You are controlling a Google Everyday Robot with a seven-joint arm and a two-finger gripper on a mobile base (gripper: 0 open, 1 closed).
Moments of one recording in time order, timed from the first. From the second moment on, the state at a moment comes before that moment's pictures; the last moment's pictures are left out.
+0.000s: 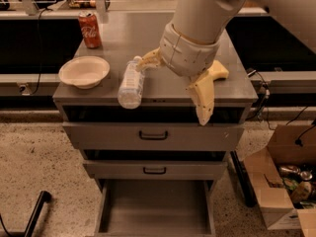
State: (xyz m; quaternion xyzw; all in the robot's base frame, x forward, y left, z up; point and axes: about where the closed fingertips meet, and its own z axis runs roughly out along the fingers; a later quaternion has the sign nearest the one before) arm 0.470 -0.028 0.927 -0.92 0.37 0.01 0.13
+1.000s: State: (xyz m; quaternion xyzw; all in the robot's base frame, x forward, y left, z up) arm 0.496 0.000 0.911 -0.96 0.27 0.02 0.10
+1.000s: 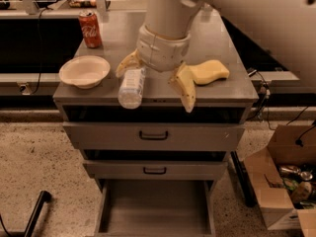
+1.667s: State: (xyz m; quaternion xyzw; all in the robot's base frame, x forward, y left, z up) arm 0.565 0.058 0.904 -0.99 0.08 -0.04 0.07
